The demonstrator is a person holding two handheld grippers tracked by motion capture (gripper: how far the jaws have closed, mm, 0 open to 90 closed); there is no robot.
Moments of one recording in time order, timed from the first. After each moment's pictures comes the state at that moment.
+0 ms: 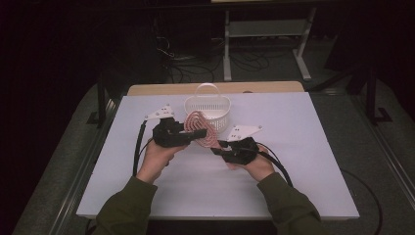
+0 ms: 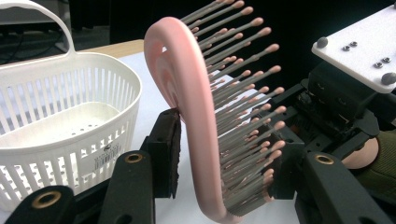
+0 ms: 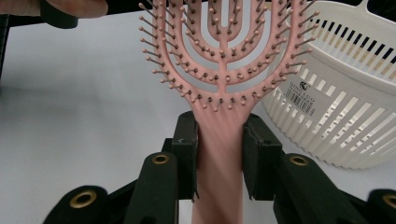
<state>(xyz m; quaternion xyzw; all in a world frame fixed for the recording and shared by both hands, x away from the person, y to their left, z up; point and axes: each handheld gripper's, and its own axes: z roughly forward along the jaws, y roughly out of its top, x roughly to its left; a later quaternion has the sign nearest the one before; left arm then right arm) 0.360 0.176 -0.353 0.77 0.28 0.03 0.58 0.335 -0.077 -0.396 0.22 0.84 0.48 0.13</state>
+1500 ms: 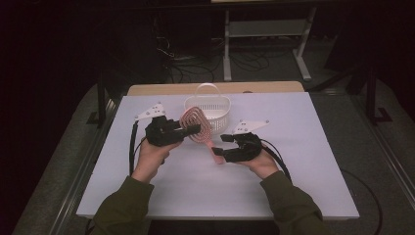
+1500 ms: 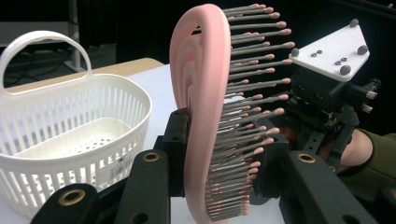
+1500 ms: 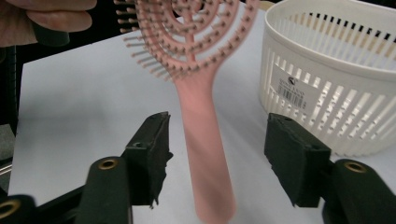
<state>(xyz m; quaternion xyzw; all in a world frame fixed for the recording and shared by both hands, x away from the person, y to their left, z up) 0.357 0.192 -0.343 0.75 0.28 0.05 0.60 0.342 -0.089 -0.392 0.27 0.82 0.50 0.09</state>
